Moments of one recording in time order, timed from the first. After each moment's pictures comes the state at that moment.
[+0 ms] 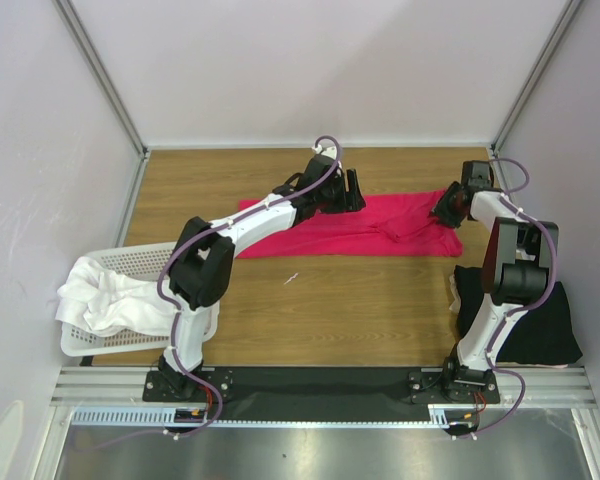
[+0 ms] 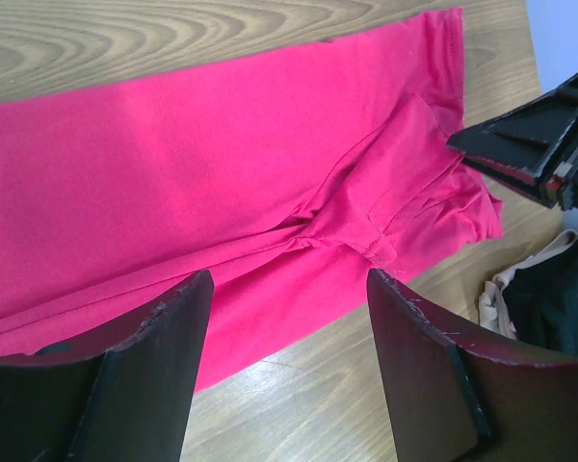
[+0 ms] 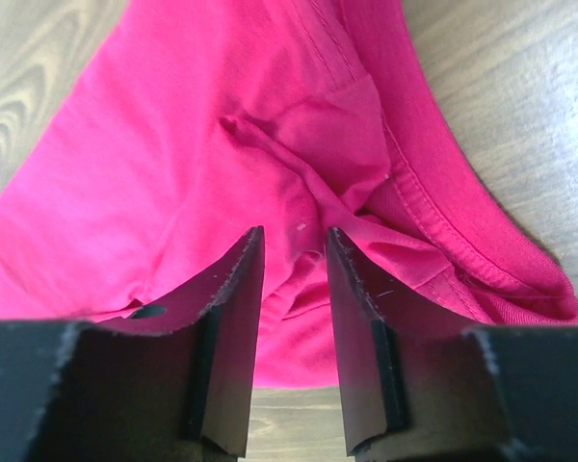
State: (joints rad) left arm -0.69 2.08 1.66 -0.17 0.06 -0.62; right arm -0.13 1.89 1.28 -0.36 -0.12 0.57
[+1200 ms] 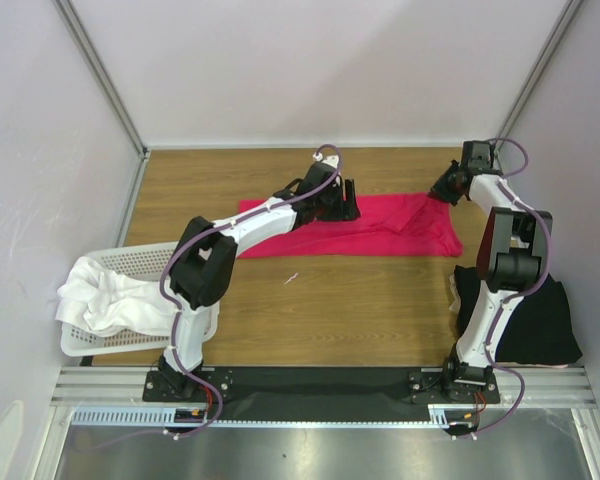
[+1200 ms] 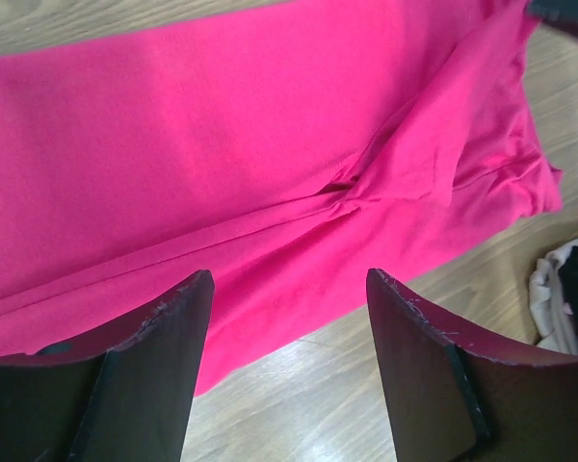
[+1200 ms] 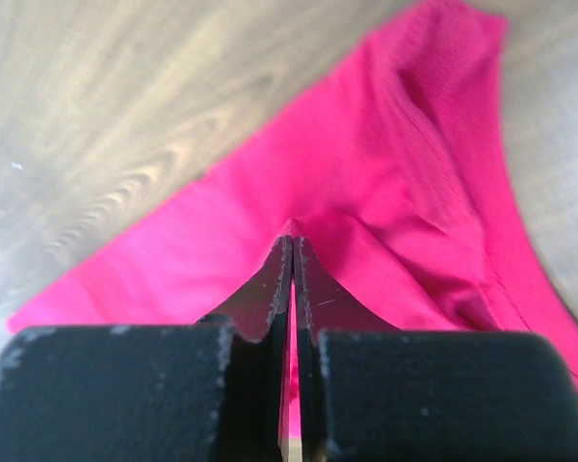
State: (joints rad) left arm -0.69 2.08 1.62 -0.20 0.06 -0.58; right arm -0.12 2.01 1.51 -0.37 -0.17 0.60
